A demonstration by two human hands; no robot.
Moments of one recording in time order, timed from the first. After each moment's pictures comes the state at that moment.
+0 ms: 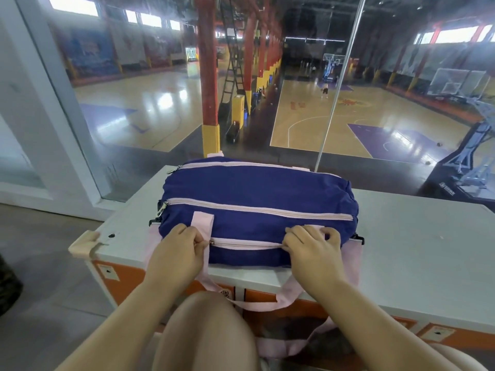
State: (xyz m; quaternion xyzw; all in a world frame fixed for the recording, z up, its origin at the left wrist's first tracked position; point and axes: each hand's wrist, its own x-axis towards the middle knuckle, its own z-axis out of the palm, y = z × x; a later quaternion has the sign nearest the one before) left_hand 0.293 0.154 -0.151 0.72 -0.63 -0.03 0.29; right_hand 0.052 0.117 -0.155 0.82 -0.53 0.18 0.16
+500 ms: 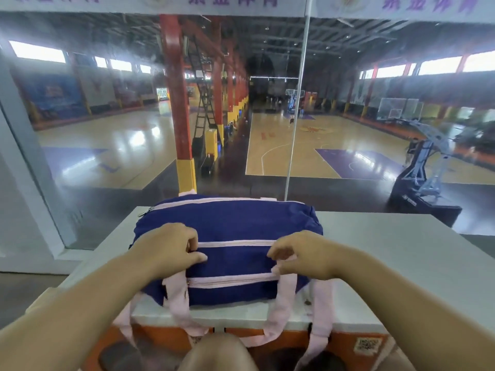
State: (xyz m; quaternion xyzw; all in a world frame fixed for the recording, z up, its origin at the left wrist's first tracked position) left_hand 0.285 0.115 -0.060 0.64 -0.76 -0.02 0.08; right_hand 0.014 0.107 -0.055 0.86 -0.49 0.01 -0.16
